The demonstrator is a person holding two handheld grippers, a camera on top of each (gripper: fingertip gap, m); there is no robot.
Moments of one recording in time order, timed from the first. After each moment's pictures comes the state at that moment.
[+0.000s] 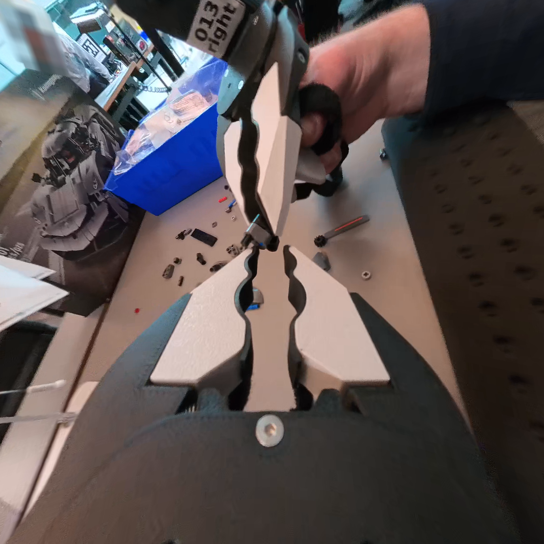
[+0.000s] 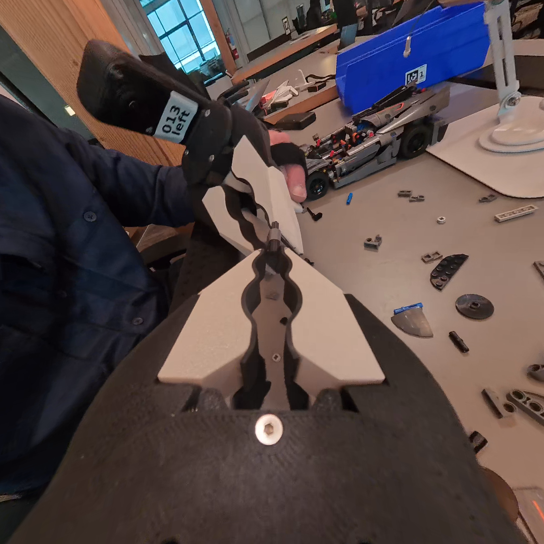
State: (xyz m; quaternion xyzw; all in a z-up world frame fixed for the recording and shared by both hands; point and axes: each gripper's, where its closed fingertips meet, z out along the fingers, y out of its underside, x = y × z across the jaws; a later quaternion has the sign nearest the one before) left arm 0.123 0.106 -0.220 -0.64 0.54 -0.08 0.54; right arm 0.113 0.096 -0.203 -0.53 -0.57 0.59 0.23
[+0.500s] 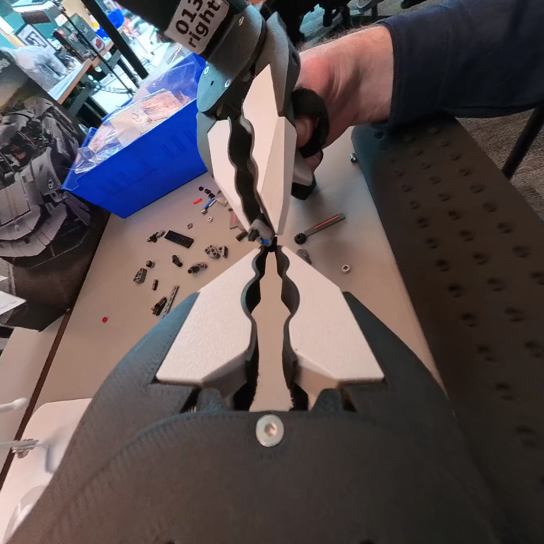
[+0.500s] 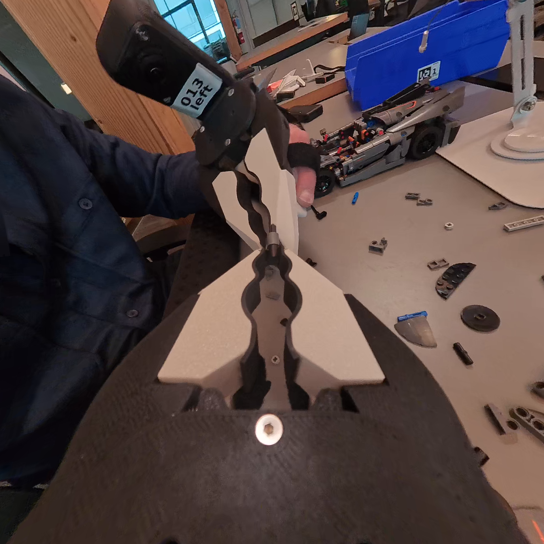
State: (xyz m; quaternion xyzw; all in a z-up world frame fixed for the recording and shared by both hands) left arm 0.120 0.097 -0.223 -0.64 0.56 -0.13 0.51; right arm 0.108 0.089 -0.205 -0.52 -0.59 0.58 0.23
